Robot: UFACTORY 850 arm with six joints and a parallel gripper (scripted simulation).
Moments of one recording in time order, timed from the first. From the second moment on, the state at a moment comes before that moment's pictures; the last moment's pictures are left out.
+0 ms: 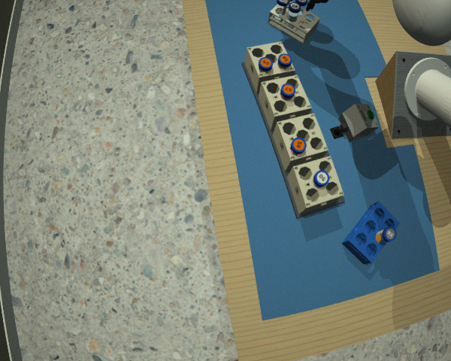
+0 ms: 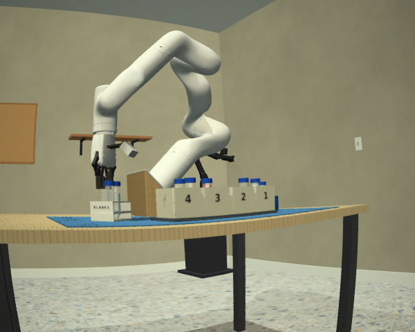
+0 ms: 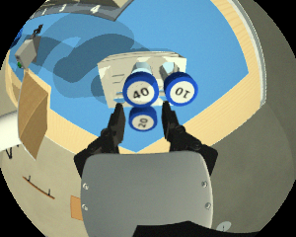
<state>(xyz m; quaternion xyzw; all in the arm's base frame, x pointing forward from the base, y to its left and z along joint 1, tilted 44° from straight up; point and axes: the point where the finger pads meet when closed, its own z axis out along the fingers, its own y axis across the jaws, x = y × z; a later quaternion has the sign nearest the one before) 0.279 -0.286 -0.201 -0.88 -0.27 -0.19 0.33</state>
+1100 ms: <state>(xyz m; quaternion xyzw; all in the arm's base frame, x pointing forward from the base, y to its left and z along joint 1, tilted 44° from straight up) 0.279 -0.287 -0.200 -0.88 -0.27 -0.19 0.33</state>
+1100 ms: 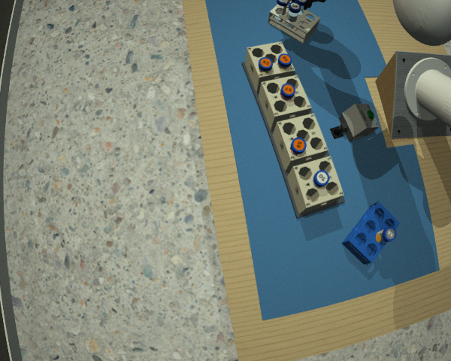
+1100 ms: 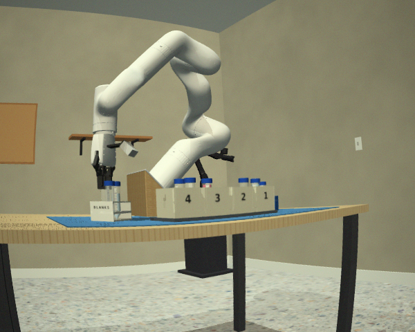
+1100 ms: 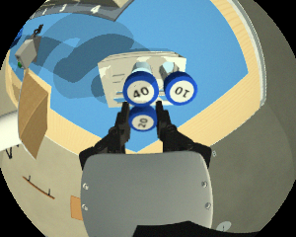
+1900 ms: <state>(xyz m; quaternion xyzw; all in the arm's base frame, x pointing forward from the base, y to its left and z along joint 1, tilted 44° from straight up) 0.278 -0.288 -0.199 -0.88 -0.27 -0.19 0.33</state>
